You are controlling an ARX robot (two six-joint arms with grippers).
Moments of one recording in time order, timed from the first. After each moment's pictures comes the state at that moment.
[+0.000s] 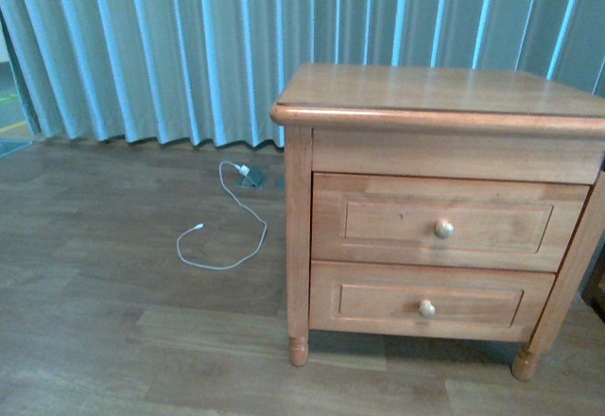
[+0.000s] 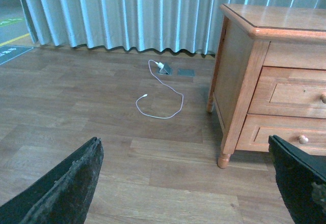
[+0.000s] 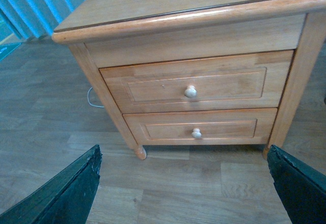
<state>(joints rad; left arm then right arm) 0.00 0.00 0.02 0.00 -0.01 0.00 0.17 0.95 0.40 0.33 0.07 0.22</state>
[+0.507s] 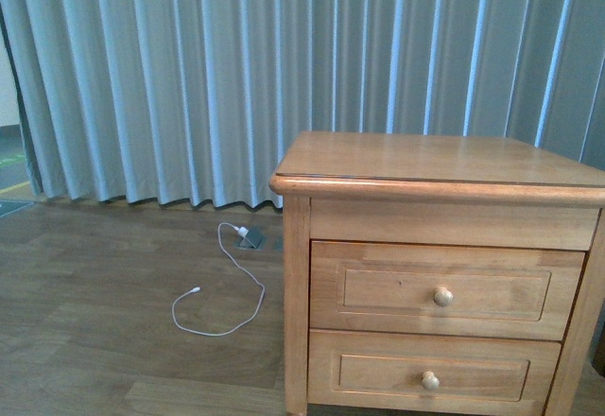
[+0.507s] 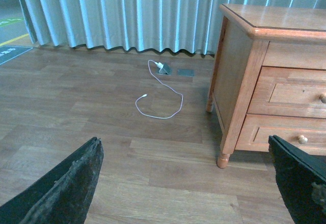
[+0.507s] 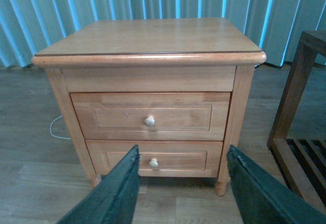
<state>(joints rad) 0.00 0.00 0.01 0.00 -0.01 0.00 0.12 0.60 0.16 0.44 0.11 0.03</state>
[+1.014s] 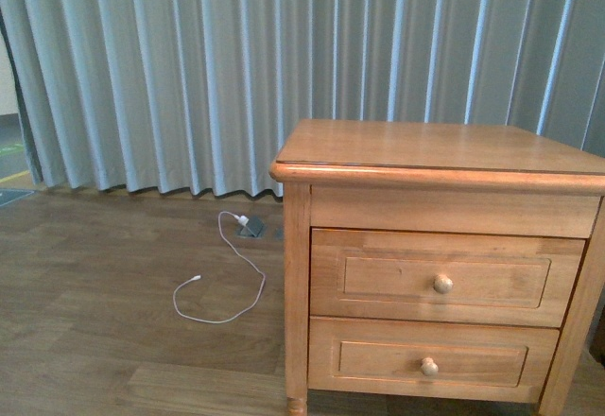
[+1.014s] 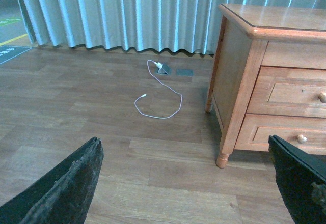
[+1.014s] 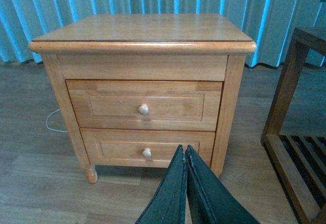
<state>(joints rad) 0.00 0.00 0.01 0.00 -0.01 0.00 0.00 0.37 0.05 0.32 0.00 0.00</state>
